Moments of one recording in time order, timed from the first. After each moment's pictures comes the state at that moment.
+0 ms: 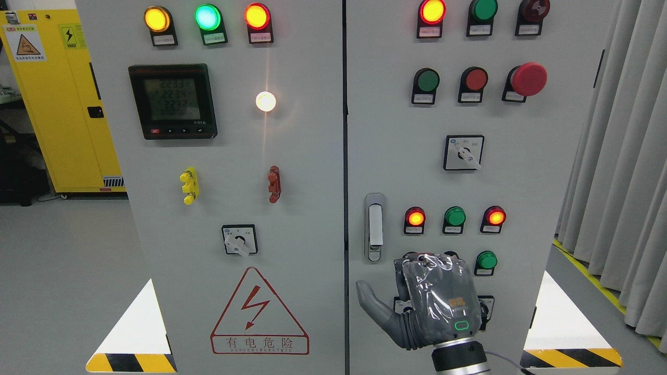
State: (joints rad) left arm -0.04 -0.11 -0.08 0.00 0.15 -0.04 0.10; right arm -0.35 0.08 0.27 -1.88 1.39 0.11 -0.03
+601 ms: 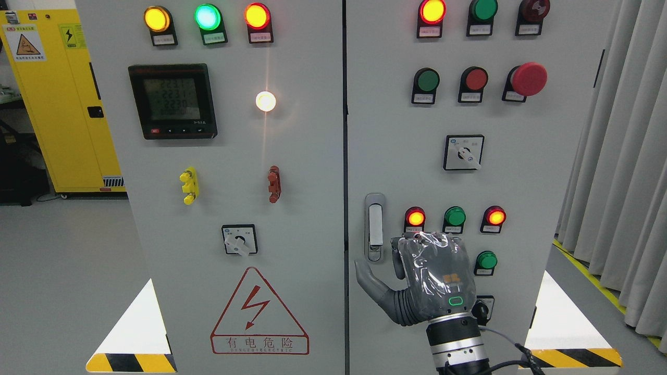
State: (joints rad) left arm -0.04 -0.11 -0.08 0.00 0.15 -0.04 0.10; right arm -0.43 0.09 0.28 -1.83 1.40 0.13 0.00
